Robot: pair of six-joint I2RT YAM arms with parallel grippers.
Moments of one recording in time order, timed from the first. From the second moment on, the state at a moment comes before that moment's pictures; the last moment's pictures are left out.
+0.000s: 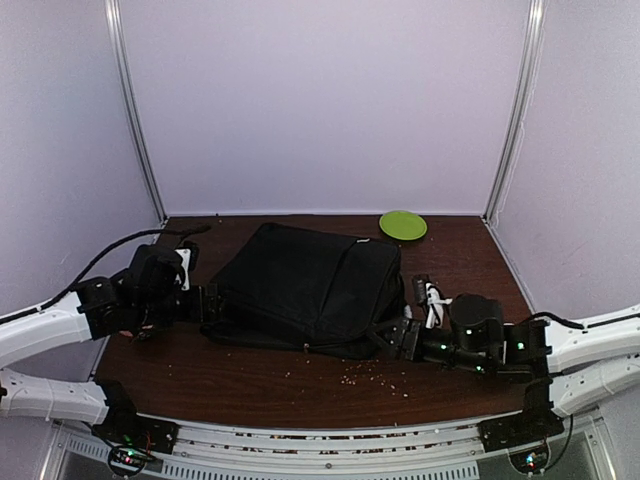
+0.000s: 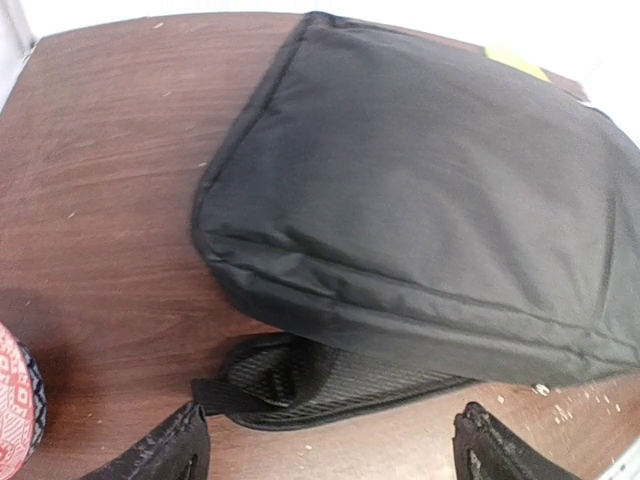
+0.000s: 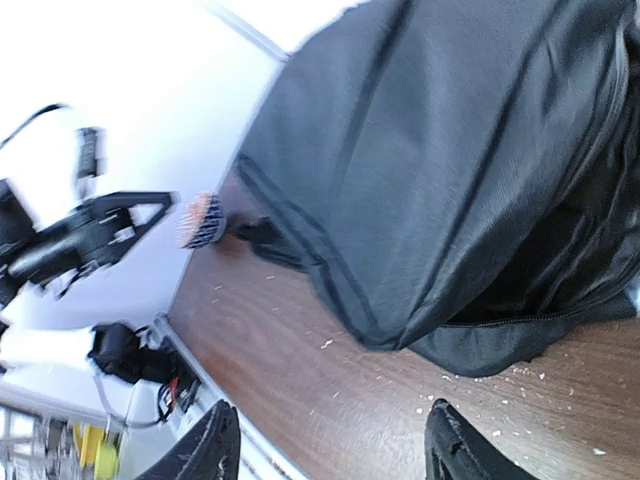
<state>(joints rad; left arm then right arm) -0.75 0.95 0.67 -0.43 -0.26 -0.54 1.17 1.02 0.47 0.18 0.21 0.94</state>
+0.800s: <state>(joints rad) -0.96 1.12 0.71 -0.13 -0.34 0.08 1.00 1.31 0.68 0.24 0.18 1.23</state>
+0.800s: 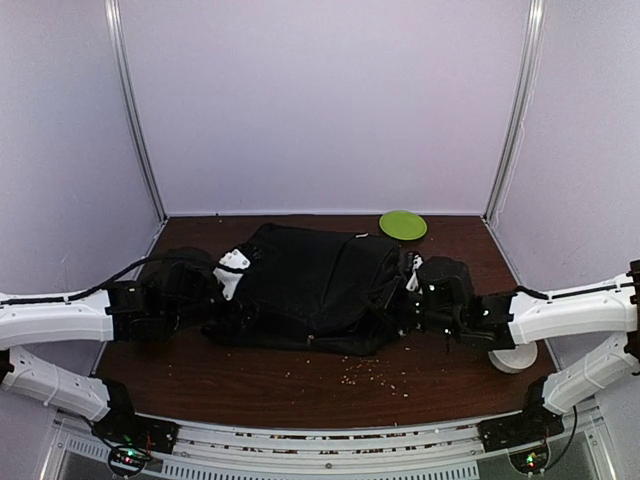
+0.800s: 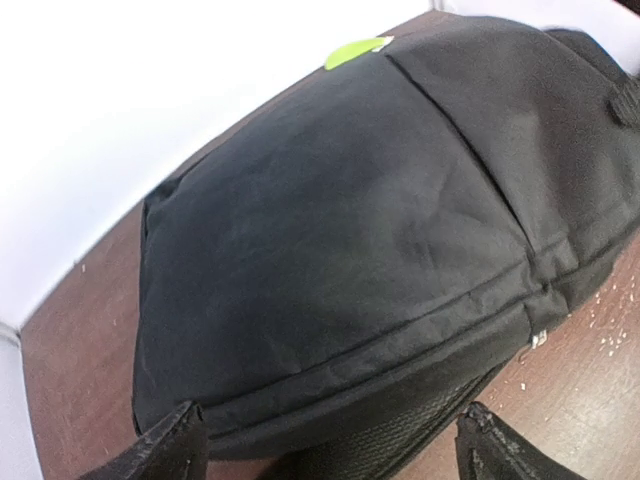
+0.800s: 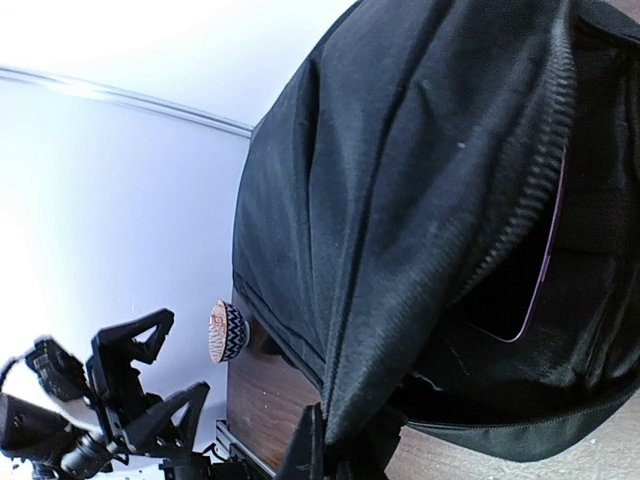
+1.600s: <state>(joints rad) -1.08 1.58 0.79 0.12 -0.37 0.72 0.86 1.08 0.55 0.07 0.04 0.98</state>
